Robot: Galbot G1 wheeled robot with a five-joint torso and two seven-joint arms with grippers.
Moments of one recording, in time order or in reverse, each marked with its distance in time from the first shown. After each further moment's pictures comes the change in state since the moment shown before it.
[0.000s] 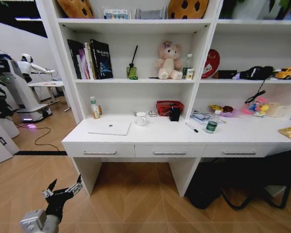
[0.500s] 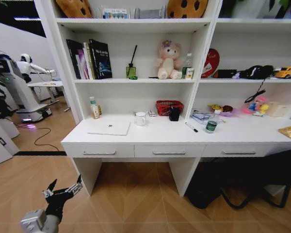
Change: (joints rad) left arm 0.000 0.000 0.000 0.000 0.000 0.000 0.000; right arm -0.129 -0.040 -0.004 0.282 0.039 0.255 -0.051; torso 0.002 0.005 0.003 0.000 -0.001
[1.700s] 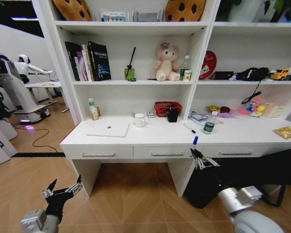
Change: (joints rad) left arm 0.000 0.000 0.000 0.000 0.000 0.000 0.000; right arm -0.577 -0.254 0.379 2.020 1.083 -0.403 0.495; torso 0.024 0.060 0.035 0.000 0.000
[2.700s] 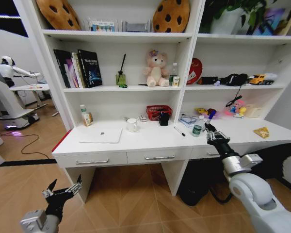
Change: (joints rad) left arm 0.000 0.000 0.000 0.000 0.000 0.000 0.000; right arm 0.353 -0.064 -0.124 -0.307 0.018 0.102 -0.014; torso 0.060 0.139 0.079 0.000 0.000
